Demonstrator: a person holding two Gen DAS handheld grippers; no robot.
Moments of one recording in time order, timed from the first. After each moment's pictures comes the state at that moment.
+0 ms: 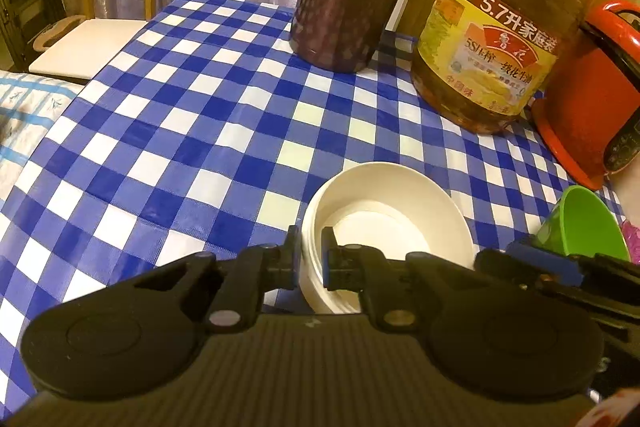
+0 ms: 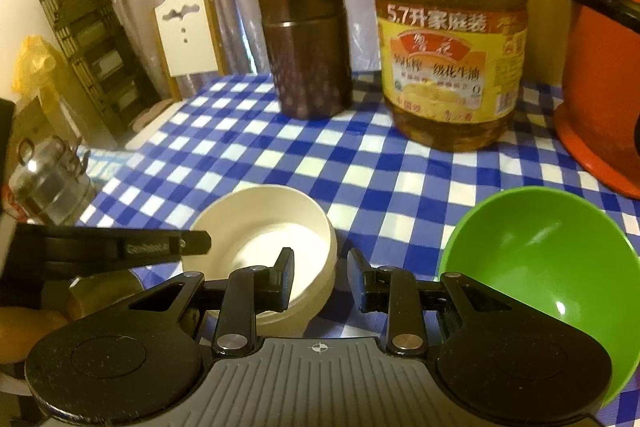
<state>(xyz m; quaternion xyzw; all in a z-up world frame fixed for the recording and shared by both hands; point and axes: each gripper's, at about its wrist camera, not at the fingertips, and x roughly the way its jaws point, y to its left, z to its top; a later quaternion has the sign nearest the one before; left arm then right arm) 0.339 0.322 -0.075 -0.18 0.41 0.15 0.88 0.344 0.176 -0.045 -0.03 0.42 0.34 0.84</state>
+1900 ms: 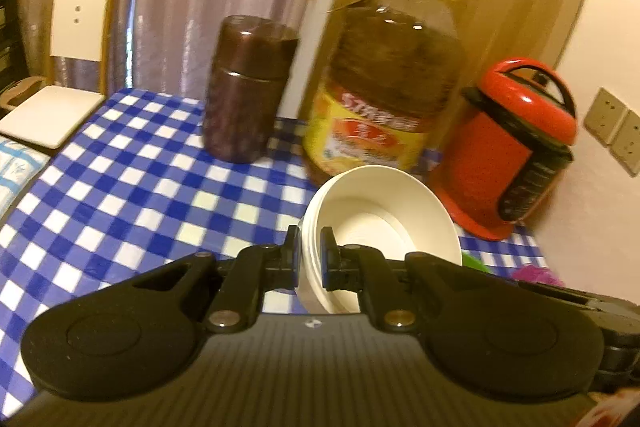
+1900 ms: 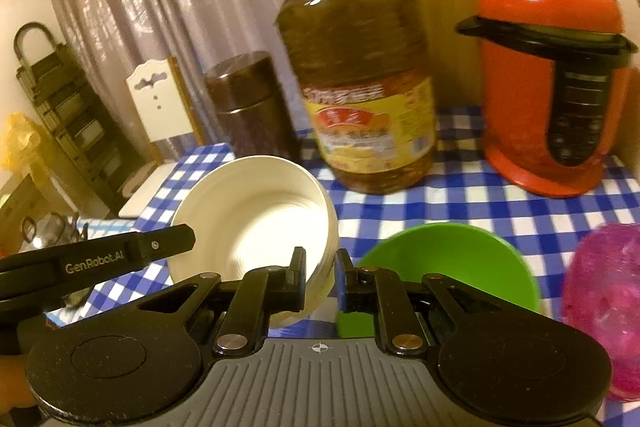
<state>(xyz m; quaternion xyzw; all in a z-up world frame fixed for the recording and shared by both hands) 0.324 0.245 0.014 -0.17 0.30 0.09 0.93 0.350 0.094 0.022 0.06 0.39 0.29 0.87</state>
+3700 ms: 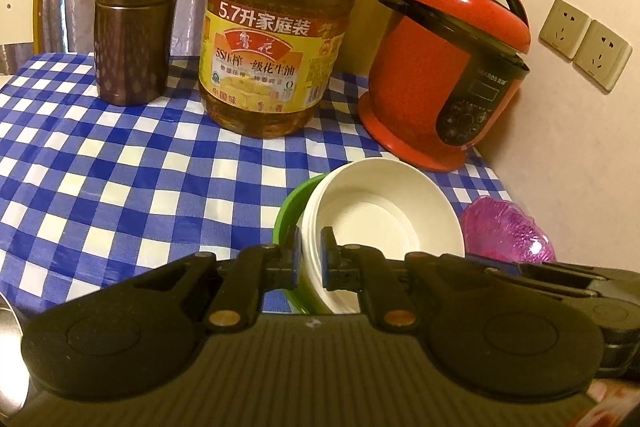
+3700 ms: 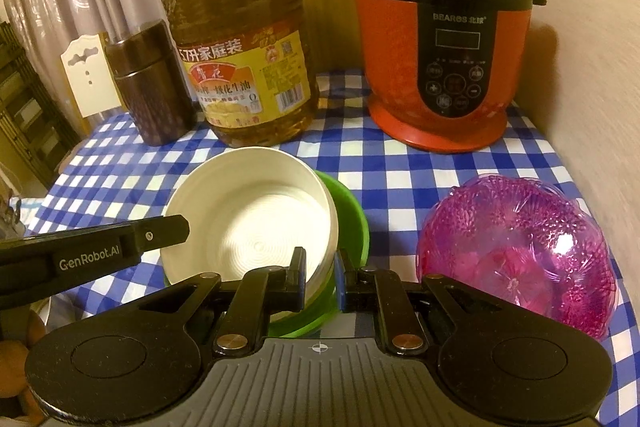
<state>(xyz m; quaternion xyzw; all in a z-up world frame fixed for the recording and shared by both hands) 0.369 0.159 -0.037 -0.15 0.36 0.01 0.92 0.361 0.013 -0.014 0.01 0.43 0.21 0.88</state>
